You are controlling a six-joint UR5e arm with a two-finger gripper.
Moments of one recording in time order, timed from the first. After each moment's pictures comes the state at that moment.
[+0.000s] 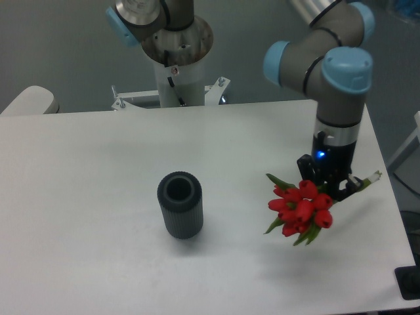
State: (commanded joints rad) arm 2.70 -1.96 -1.63 -0.83 1.52 1.57
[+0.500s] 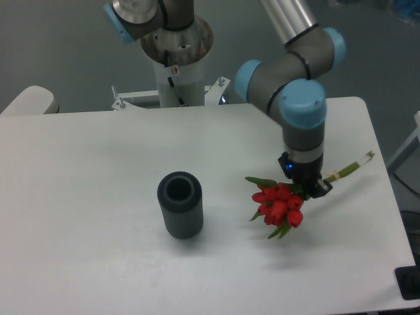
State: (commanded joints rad) arm 2.59 -2.03 -1.68 -0.83 1.78 1.43
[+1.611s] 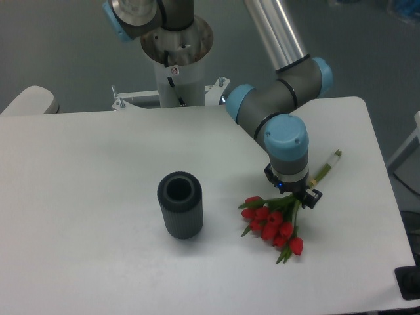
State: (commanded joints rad) arm 2.58 -2.04 -1.60 -0.81 1.74 1.34
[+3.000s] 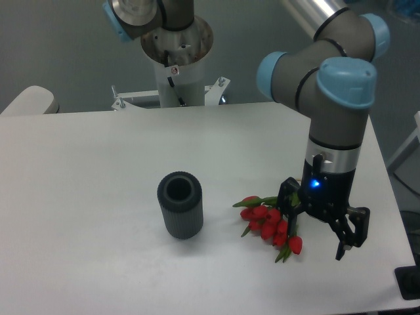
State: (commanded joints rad) arm 2.62 -2.08 -1.21 -0.96 1.18 1.24
